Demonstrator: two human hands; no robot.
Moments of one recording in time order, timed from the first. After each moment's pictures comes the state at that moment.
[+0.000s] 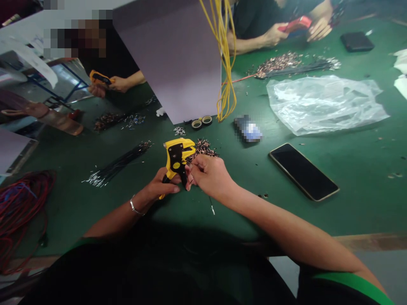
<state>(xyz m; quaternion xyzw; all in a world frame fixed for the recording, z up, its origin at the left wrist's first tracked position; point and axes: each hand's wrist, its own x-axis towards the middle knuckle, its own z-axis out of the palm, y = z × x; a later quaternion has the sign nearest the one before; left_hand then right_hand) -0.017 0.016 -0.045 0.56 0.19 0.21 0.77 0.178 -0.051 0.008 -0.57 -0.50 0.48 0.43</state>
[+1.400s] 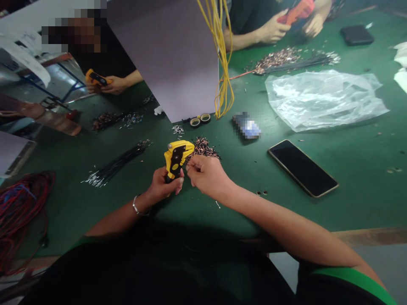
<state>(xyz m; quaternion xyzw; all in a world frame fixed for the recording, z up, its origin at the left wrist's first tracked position) -0.013 0.002 -0.050 0.66 0.33 0.27 0.61 0.176 -0.052 -0.006 -0.58 -0.52 0.47 0.41</state>
